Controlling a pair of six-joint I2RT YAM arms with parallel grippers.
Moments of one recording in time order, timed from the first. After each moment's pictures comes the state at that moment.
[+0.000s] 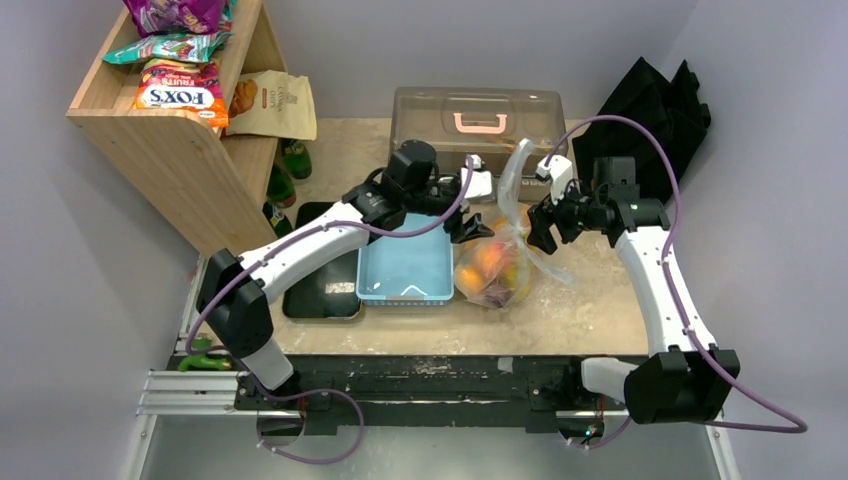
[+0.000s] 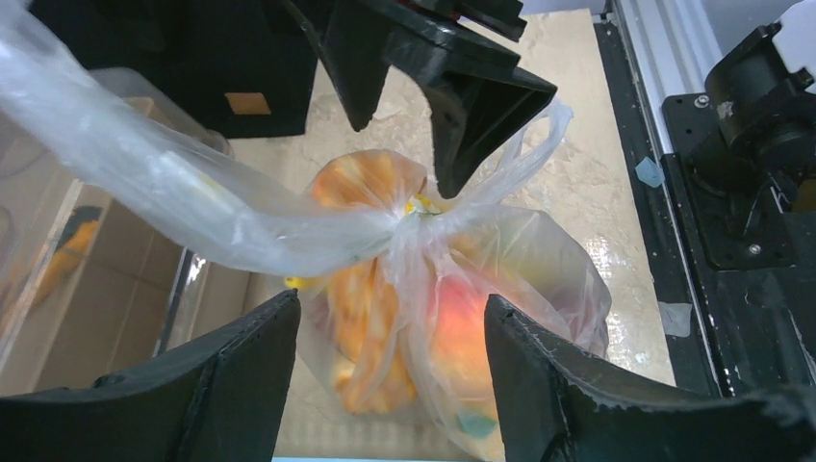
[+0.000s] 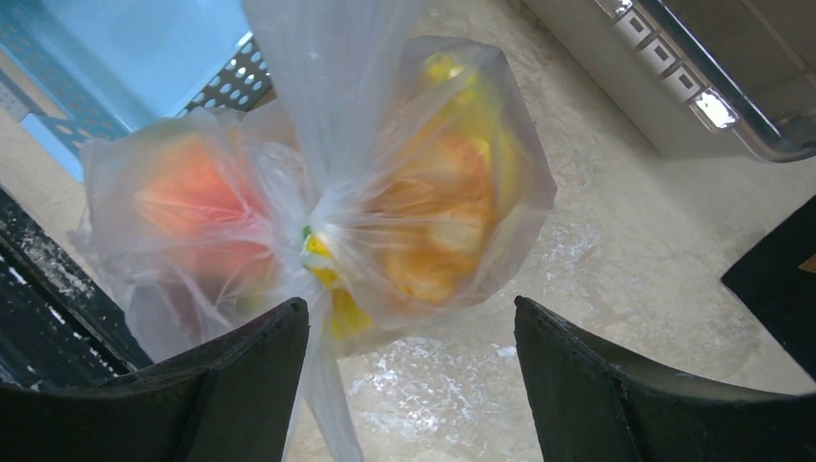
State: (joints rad) left arm -0.76 1.64 1.45 -0.15 0.70 0.40; right arm 0.03 1.20 1.20 -0.91 -0.52 -0.57
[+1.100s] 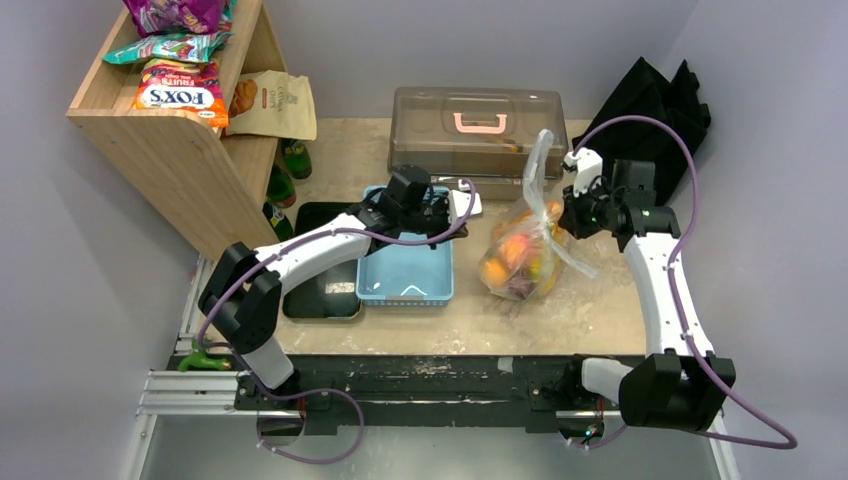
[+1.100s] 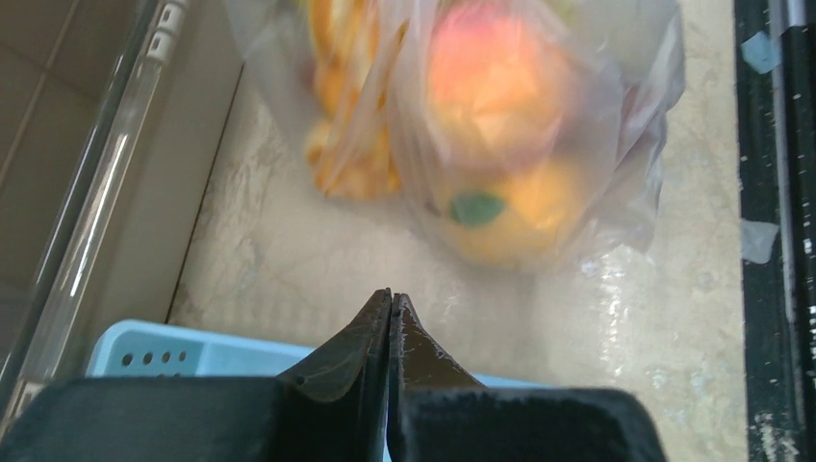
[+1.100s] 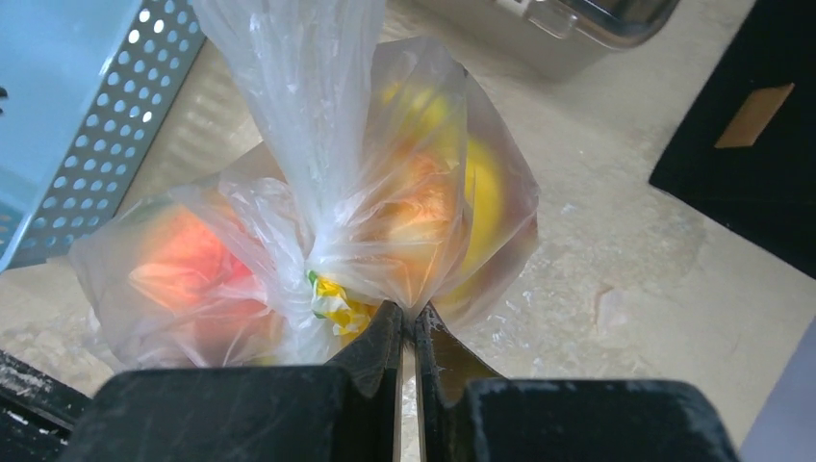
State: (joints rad) left arm -0.76 1.67 1.24 -0.10 0.52 0.43; right arm -0.06 1.19 1.13 -0.76 -0.39 -0.40
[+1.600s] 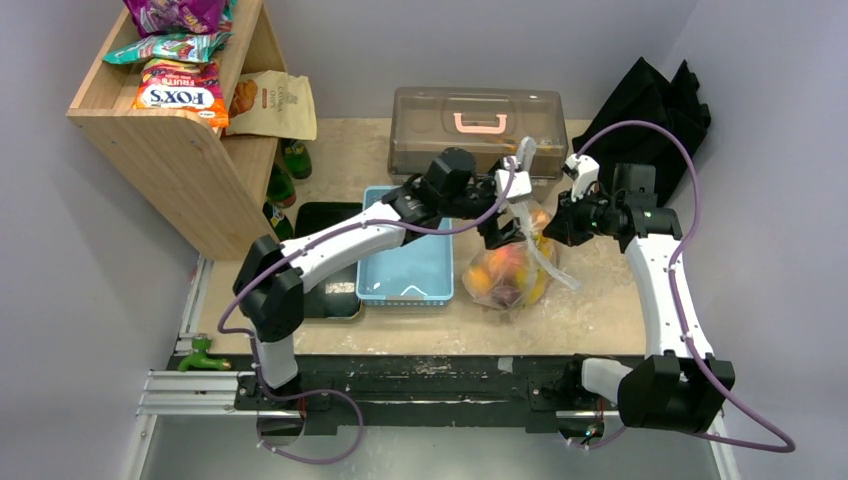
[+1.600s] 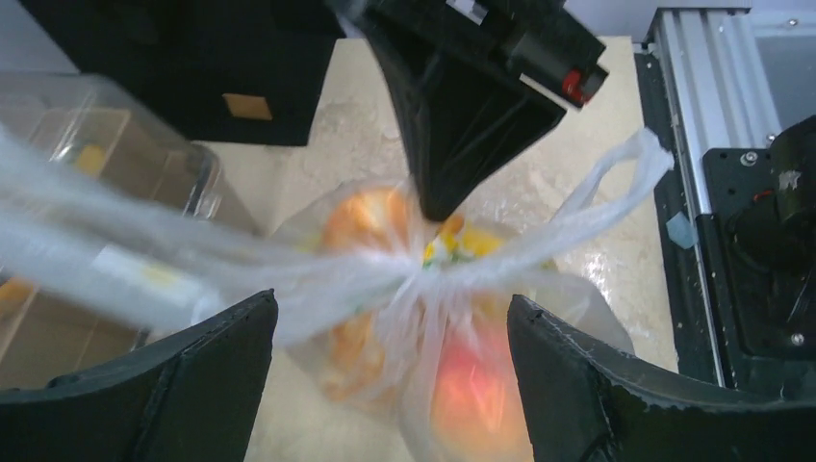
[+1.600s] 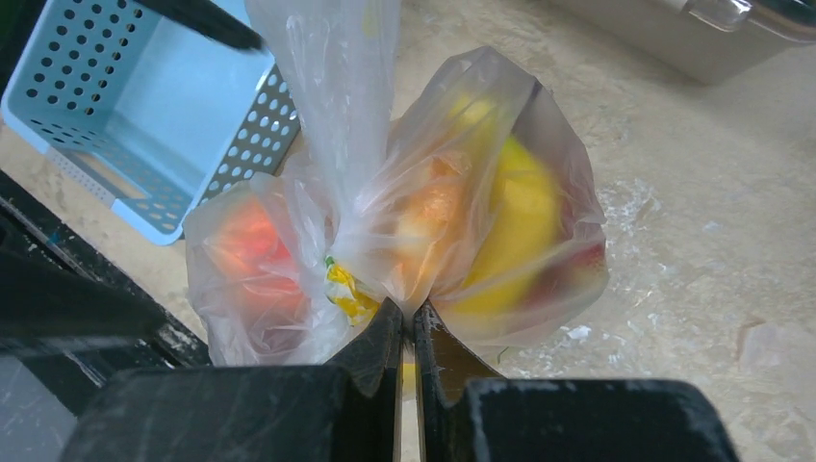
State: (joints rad) left arm -0.87 1.80 1.55 -0.08 0.50 0.30; right arm -0.10 1.18 1.13 -0.84 -0.62 -0.34
